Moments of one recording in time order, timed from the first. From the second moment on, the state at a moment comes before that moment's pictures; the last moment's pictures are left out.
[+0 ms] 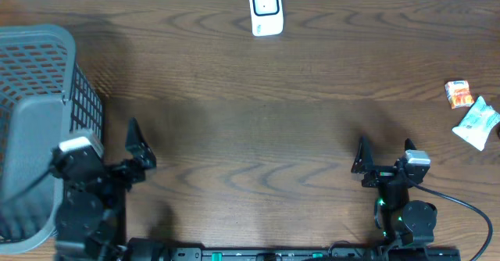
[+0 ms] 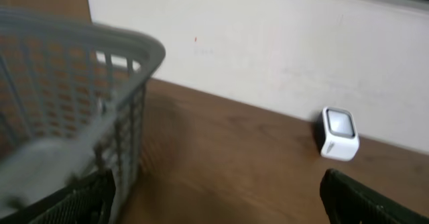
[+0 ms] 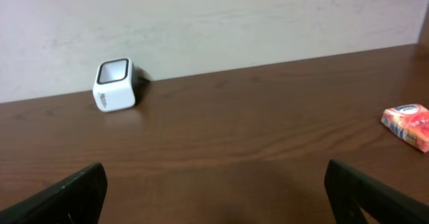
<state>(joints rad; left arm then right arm) -0.13 0.34 0.71 -0.54 -0.29 -0.25 0.06 0.01 0.01 -0.06 0.06 0.18</state>
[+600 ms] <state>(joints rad) -0.09 0.05 0.14 -0.15 -0.27 -0.33 0.06 0.01 0.01 -0.06 0.06 0.18</state>
